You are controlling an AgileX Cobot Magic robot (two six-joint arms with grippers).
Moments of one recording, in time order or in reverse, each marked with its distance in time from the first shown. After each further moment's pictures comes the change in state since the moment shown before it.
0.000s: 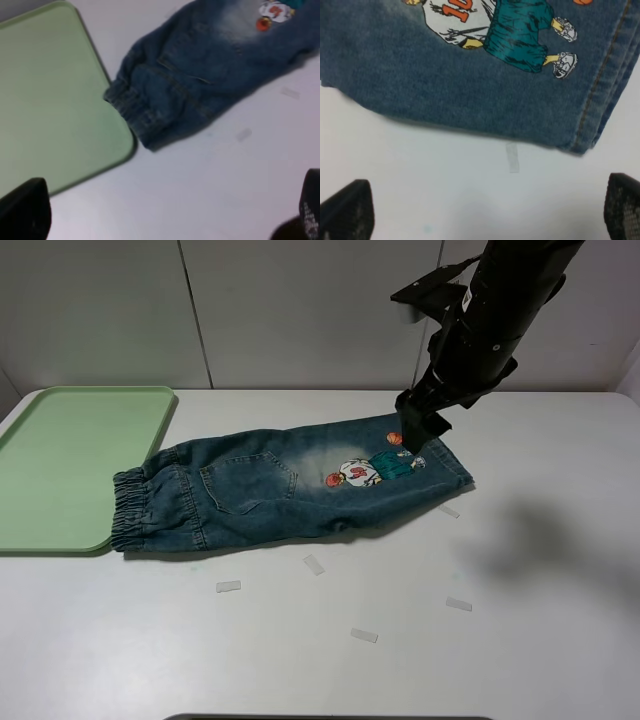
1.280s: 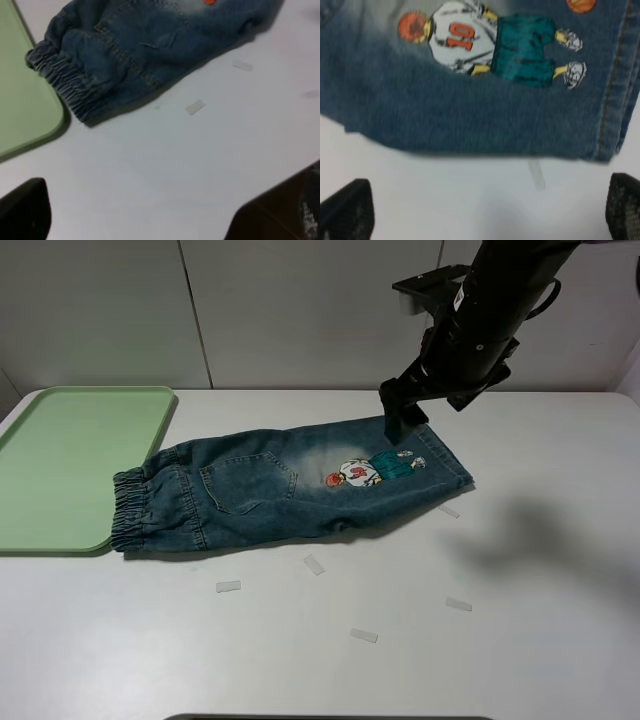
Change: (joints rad) left arm 0.036 -0.415 0.433 -0.138 -0.097 0.007; right arm 0.000 0.023 0.000 0.033 -0.066 0.161
